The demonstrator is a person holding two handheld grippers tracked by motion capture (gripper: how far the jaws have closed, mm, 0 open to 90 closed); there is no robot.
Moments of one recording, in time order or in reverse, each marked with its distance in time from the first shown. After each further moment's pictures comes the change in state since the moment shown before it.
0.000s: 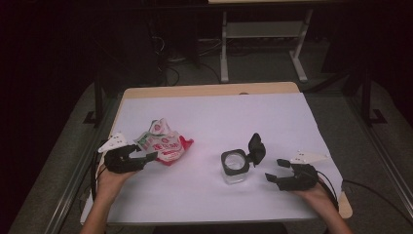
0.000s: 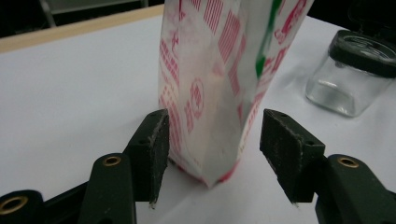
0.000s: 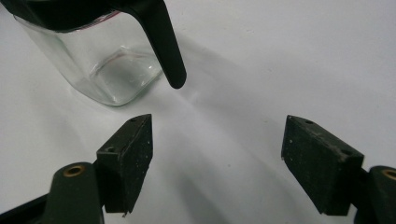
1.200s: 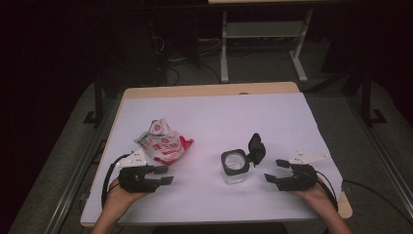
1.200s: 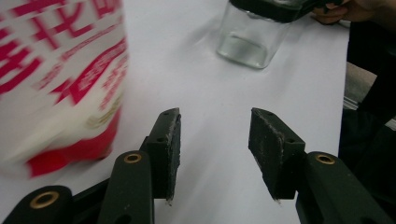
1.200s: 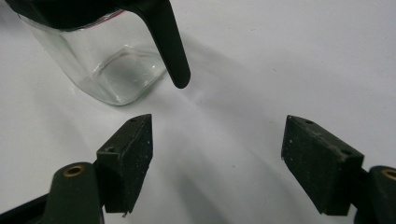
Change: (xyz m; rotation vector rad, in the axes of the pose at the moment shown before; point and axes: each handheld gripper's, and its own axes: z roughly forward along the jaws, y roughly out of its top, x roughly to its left) left arm -0.054 -0.011 0.005 0.151 -0.203 0.047; right arm 0.001 0.000 0.001 0.005 0.011 0.002
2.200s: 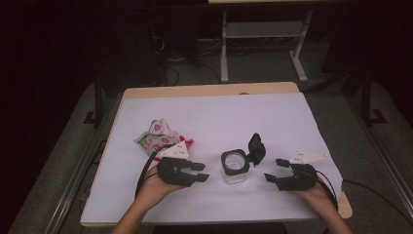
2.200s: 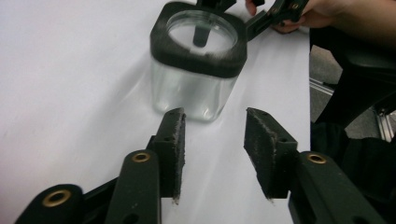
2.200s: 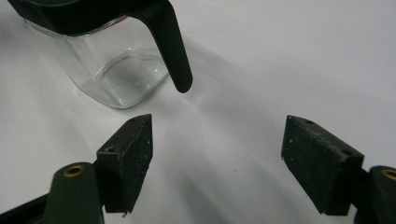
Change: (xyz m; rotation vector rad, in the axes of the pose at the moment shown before) left arm -0.038 0.059 0.075 0.077 -0.154 0.095; right arm 0.001 0.002 -0.001 -0.008 0.002 -0.010
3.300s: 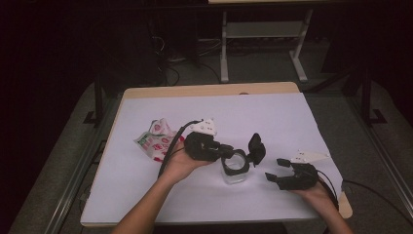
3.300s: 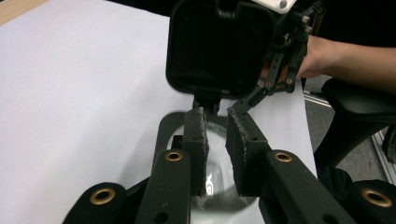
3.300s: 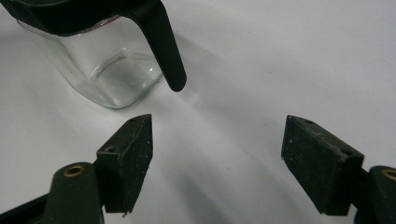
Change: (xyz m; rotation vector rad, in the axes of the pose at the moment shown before) left arm 0.012 0.079 0.042 -0.032 -0.082 0.097; right arm -0.004 -0.001 0.000 -0.001 -0.002 0.006
